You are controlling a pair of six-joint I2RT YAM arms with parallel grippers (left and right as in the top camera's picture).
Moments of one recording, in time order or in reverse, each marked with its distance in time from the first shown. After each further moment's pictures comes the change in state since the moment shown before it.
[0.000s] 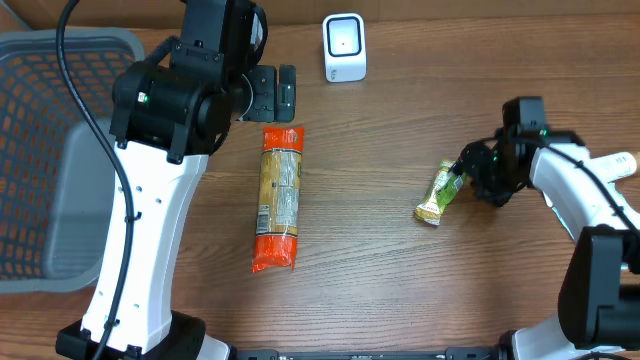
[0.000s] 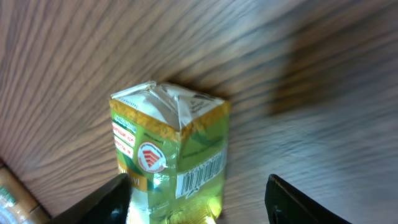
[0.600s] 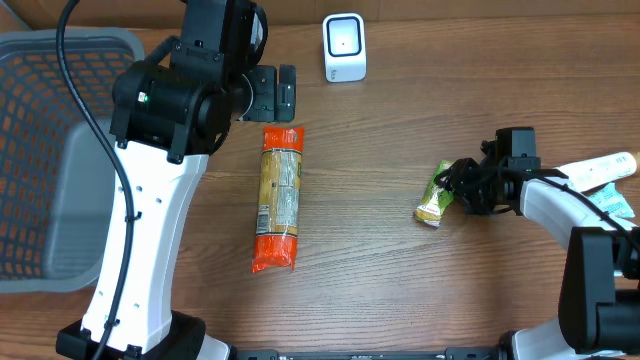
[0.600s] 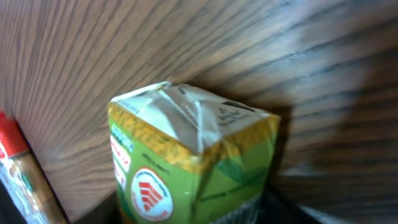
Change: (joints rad) left arm 0.000 0.000 0.000 0.000 0.000 0.000; right arm 0.011 -0.017 -0.238 0.380 -0.114 0.019
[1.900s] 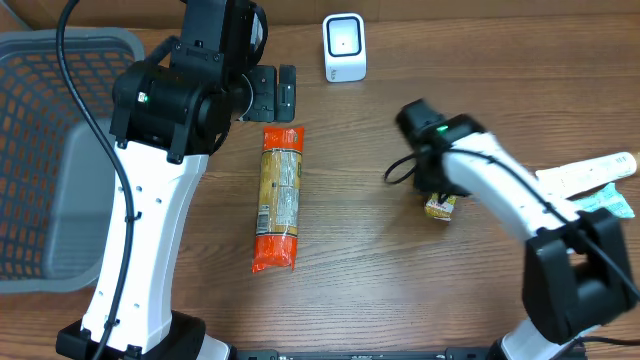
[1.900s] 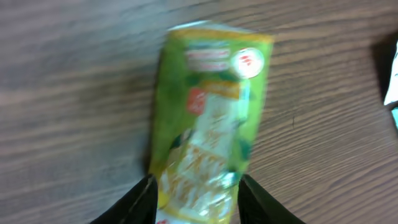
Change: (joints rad) left arm 0.000 0.000 0.000 0.000 0.000 0.000; right arm 0.389 0.098 0.476 -0.700 0.752 -0.003
